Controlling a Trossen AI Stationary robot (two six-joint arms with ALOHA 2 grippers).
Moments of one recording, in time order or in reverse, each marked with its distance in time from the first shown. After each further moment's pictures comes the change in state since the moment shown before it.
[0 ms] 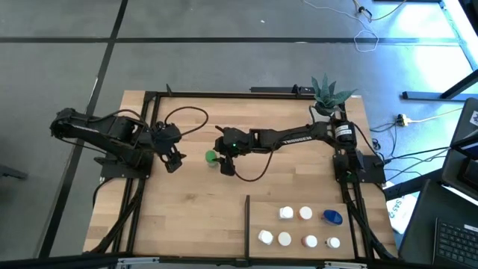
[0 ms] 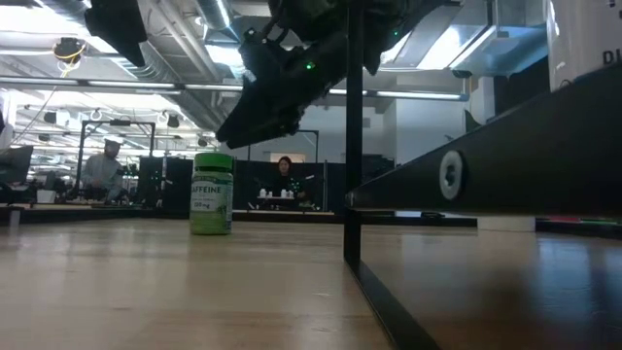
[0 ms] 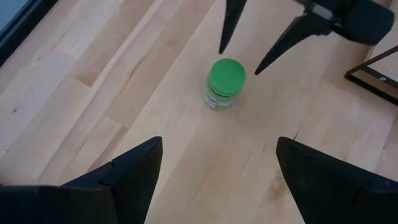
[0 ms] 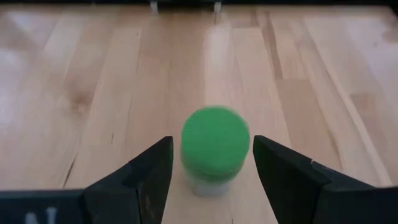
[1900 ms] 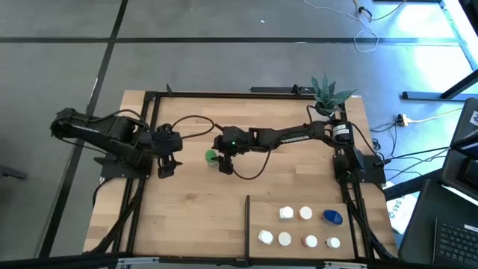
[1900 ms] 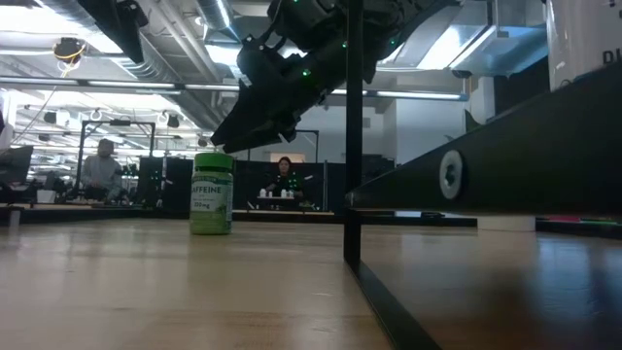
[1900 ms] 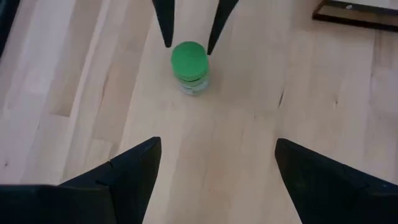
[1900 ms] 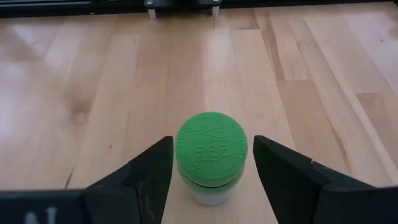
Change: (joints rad) left arm 0.000 0.002 0.000 0.000 0.130 0.320; right arm -0.017 0.026 0.001 0.051 -0.034 0.031
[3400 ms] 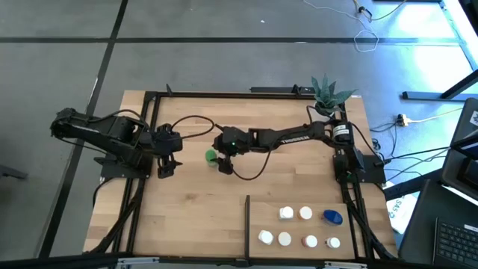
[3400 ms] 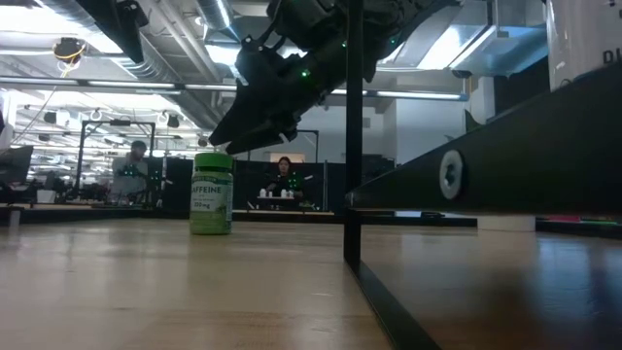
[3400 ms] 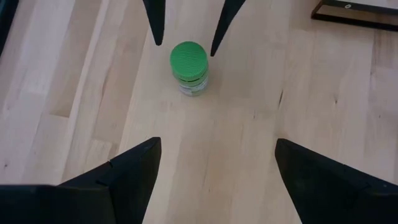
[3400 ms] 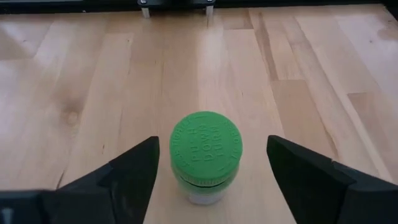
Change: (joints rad) left arm 0.000 0.000 0.000 0.001 0.002 0.006; right arm 0.009 0.000 0.000 -0.001 0.029 -0.005
